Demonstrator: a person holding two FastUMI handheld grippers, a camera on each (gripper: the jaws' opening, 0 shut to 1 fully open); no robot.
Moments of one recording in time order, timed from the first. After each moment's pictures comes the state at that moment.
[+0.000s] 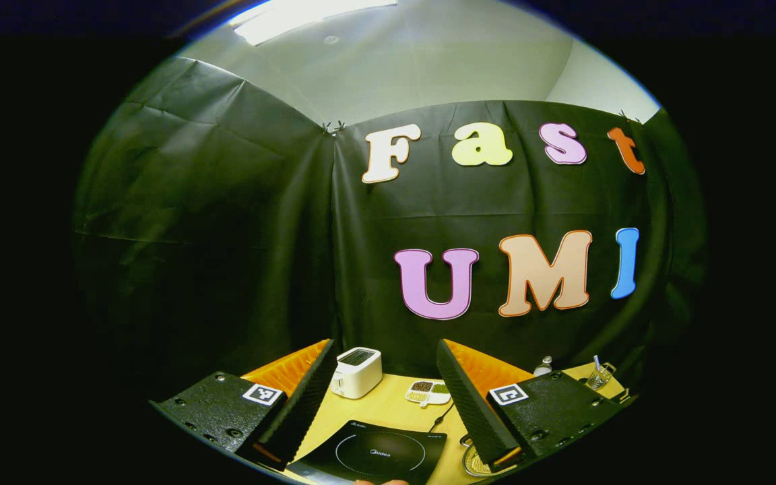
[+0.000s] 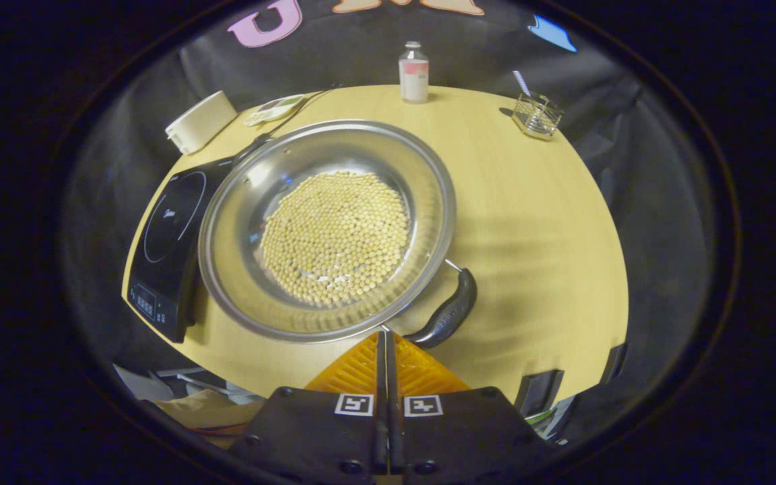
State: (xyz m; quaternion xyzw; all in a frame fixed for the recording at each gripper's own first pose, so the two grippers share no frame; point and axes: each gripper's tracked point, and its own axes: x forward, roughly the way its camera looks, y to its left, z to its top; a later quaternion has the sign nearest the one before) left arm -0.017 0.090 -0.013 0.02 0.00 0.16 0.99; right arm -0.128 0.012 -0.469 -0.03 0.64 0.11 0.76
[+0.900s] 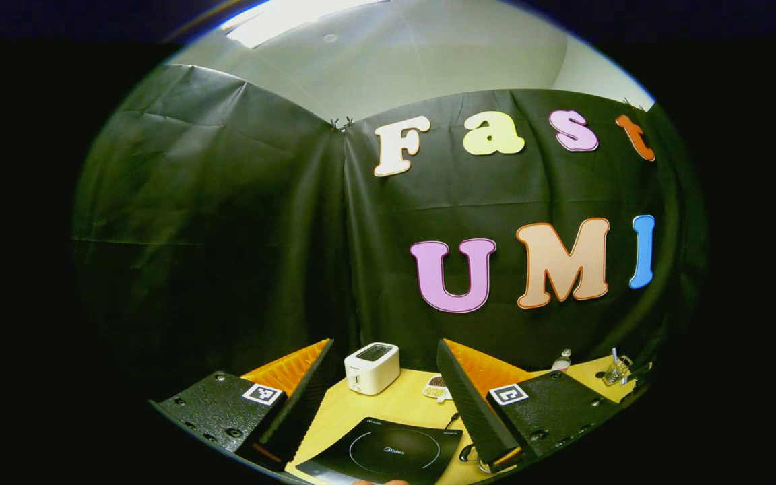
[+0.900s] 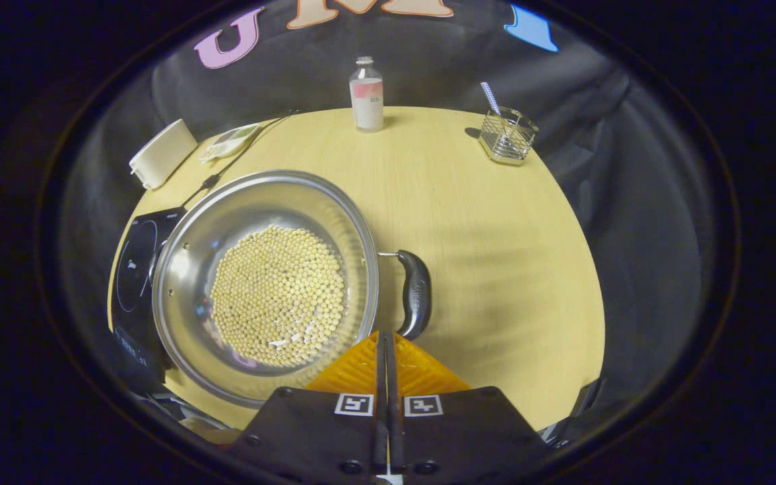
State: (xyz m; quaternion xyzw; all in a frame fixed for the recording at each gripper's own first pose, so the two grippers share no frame) left arm -0.012 0.100 -0.025 0.04 0.02 0.20 0.98; right arm -0.048 -0.022 -0.491 -0.03 0.61 0.07 0.79
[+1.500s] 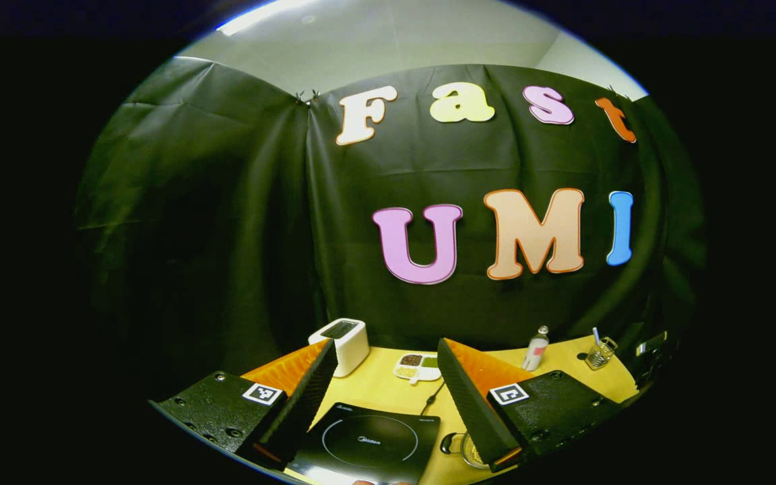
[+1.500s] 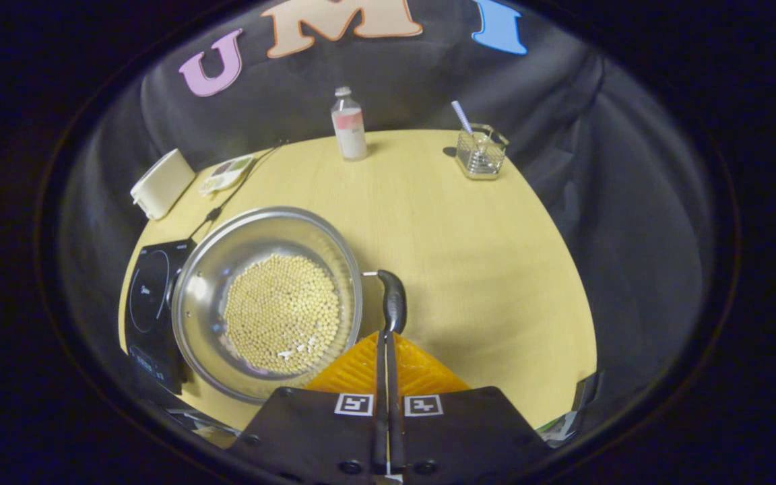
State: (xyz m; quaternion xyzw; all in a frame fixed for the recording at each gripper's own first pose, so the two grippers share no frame) left arm 0.030 0.060 -0.087 0.02 0.10 0.12 0.99; right arm -0.028 -0.041 -0.447 0.01 0.56 0.04 0.83
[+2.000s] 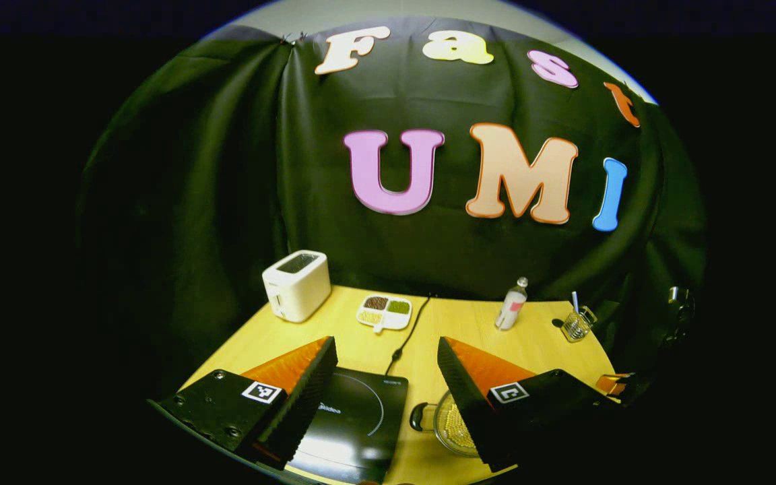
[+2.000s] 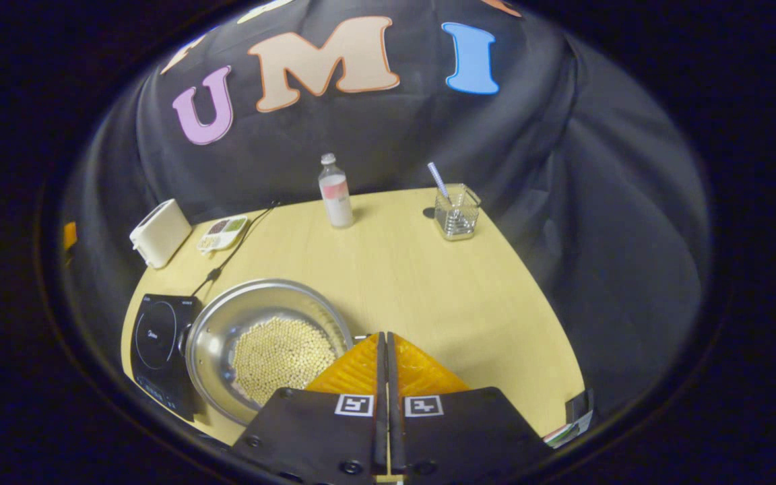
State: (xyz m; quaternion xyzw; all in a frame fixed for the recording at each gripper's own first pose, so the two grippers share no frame) left arm 0.053 0.036 -0.201 -0.05 0.24 0.06 0.97; right arm 0.020 -0.056 -0.401 0.03 0.46 0.01 0.89
